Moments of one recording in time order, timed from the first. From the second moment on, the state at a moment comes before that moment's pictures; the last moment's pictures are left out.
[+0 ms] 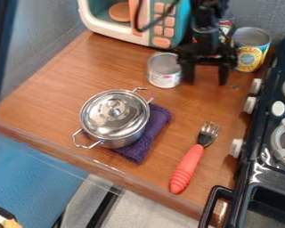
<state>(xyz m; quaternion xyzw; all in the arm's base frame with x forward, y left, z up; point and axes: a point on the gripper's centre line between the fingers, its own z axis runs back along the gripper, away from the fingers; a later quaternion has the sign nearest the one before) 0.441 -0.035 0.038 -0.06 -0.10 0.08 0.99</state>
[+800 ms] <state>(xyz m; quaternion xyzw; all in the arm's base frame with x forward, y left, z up) 0.412 0.066 0.047 -0.04 -0.07 0.13 0.99</state>
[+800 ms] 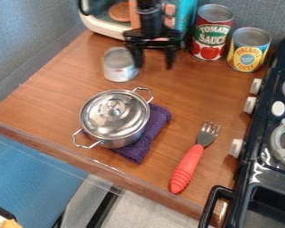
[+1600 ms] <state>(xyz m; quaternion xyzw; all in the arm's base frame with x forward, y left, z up) 0.401 0.107 0.080 -0.02 -0.10 0.16 0.98</state>
